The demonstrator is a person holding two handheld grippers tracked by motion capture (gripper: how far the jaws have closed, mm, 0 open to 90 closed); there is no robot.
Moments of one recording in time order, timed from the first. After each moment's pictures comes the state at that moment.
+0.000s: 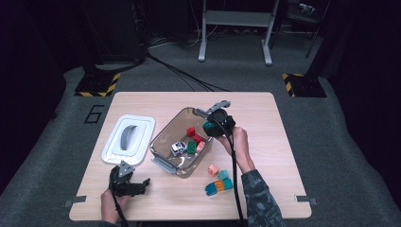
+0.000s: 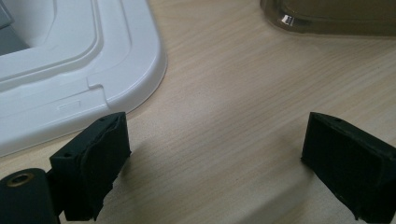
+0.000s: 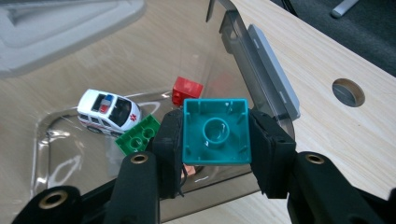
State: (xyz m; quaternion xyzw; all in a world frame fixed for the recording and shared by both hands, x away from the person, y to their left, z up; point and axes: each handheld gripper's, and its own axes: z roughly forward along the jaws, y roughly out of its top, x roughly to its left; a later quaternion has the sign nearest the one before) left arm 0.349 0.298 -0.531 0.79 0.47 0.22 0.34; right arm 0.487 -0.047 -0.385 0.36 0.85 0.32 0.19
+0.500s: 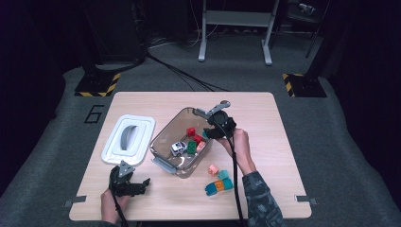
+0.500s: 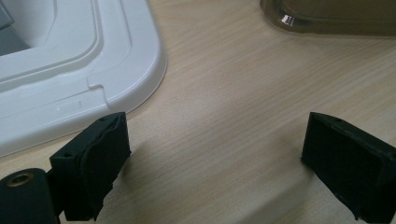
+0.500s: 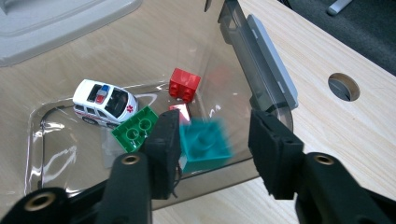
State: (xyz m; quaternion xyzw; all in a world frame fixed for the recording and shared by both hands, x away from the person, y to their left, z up) left arm 0.349 0.298 -0.530 0.79 0.46 0.22 0.33; right arm 0.483 -0.048 -0.388 0.36 0.86 0.31 0.20
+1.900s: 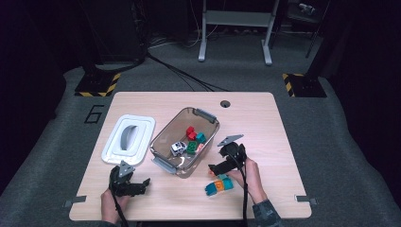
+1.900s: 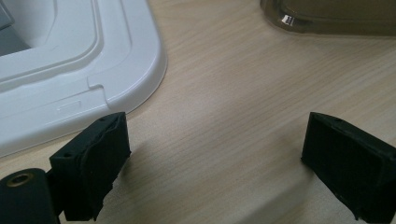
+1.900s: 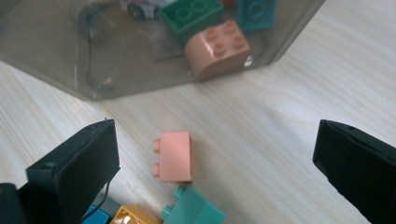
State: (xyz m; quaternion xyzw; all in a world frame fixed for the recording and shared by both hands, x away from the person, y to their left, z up) left arm 0.349 0.297 -0.530 0.79 0.47 0.22 0.34; right arm 0.419 -0.088 -0.458 0.37 0.87 0.31 0.11
